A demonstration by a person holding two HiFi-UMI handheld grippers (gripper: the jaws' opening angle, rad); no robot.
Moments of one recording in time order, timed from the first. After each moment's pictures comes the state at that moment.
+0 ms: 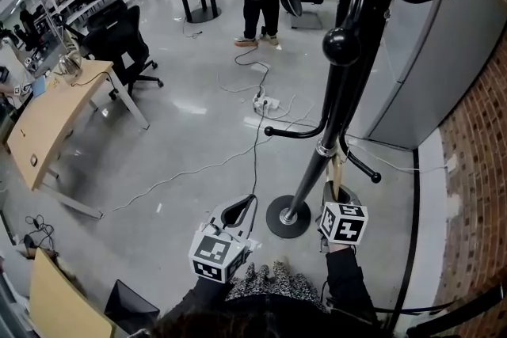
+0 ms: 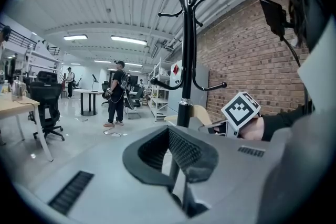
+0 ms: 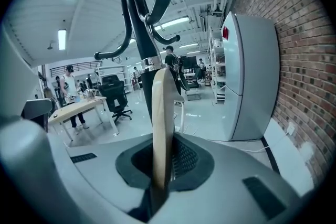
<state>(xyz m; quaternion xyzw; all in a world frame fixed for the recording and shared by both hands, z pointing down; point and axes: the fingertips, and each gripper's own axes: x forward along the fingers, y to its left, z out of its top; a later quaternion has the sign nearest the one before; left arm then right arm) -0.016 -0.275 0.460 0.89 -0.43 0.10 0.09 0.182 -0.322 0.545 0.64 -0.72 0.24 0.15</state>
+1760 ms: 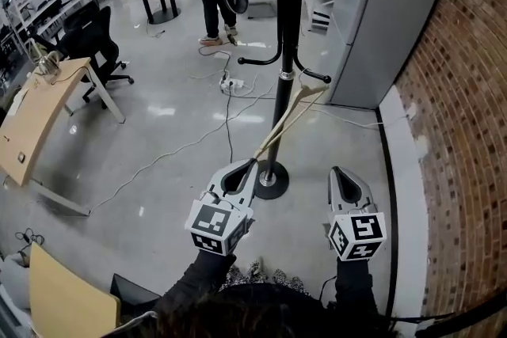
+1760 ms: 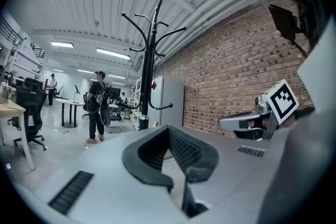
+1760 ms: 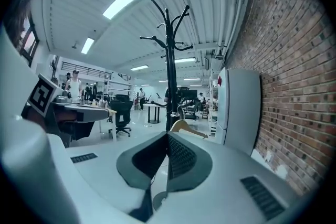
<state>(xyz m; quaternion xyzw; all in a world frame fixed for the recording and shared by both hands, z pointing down) -0.003 -0.098 0.398 0.94 -0.34 0.04 0.04 0.158 -0.044 0.404 0.67 -0.73 0.06 0.08</state>
